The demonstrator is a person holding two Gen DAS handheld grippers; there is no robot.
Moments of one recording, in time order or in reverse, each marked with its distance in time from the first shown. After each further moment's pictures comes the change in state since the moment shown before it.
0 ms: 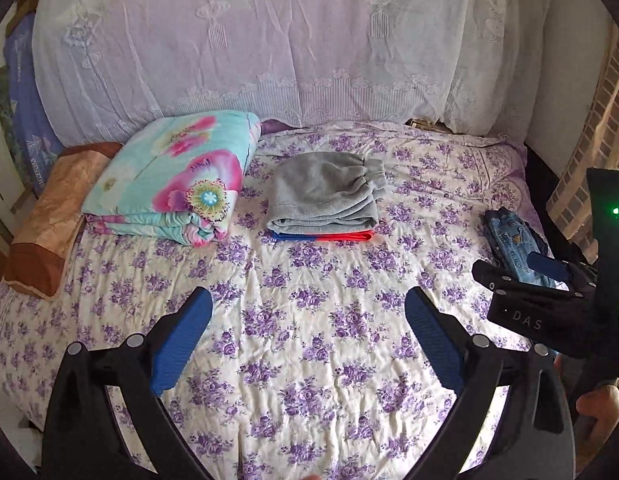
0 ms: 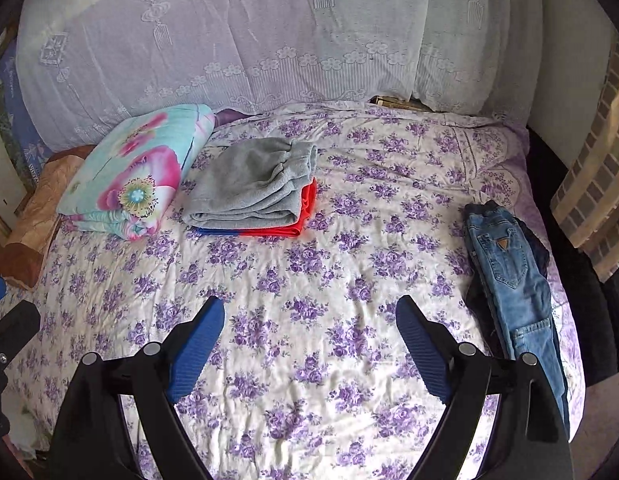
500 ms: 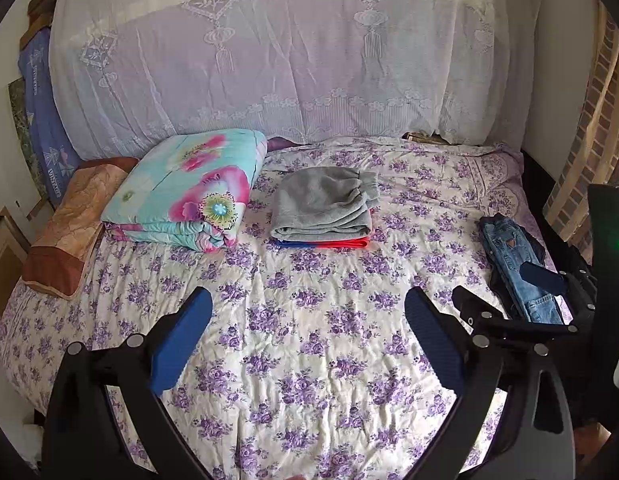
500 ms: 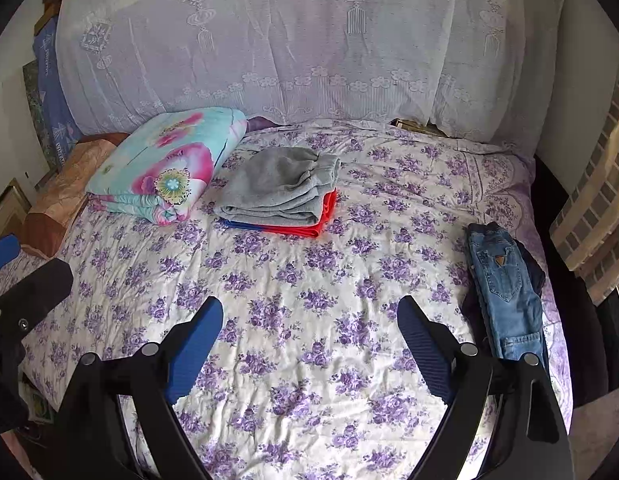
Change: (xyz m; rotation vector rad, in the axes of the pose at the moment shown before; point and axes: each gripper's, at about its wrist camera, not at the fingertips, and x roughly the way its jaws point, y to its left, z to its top) left arm -0.045 -0.027 -0.011 0.004 -0.047 0.048; right arm -0.051 0.012 -0.023 -0.101 -0.049 0.042
